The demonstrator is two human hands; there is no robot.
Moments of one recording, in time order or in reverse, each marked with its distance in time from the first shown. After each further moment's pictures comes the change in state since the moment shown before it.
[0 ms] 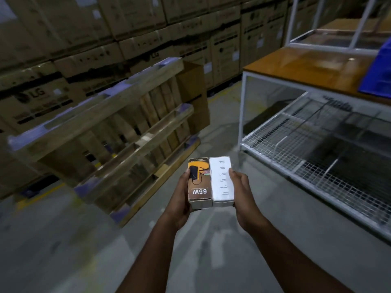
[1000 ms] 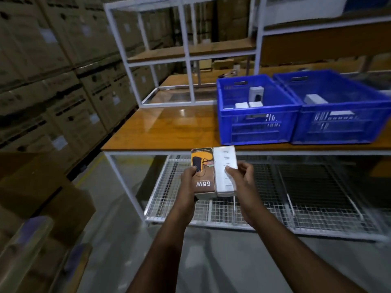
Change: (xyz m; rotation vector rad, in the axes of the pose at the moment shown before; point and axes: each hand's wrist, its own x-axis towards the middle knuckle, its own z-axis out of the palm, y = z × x) left_hand 0.376 0.120 0.365 0.172 -0.622 0.043; right_hand 0.261 -0.247 -0.224 0.085 0.703 -0.485
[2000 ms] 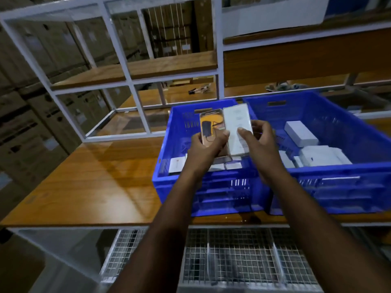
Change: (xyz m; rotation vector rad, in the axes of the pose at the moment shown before) left_hand 0.362 0.088 0.274 0.408 -0.086 0.226; right_hand 0.415 -0.129 -0.157 -0.309 0.129 -0.283
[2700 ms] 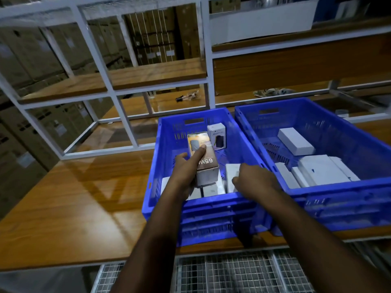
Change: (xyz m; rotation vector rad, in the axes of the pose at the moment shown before) left_hand 0.060 -0.013 -0.020 -0.200 0.019 -0.301; right_hand 0.017 0.013 0.021 -1.318 -0.327 0.193
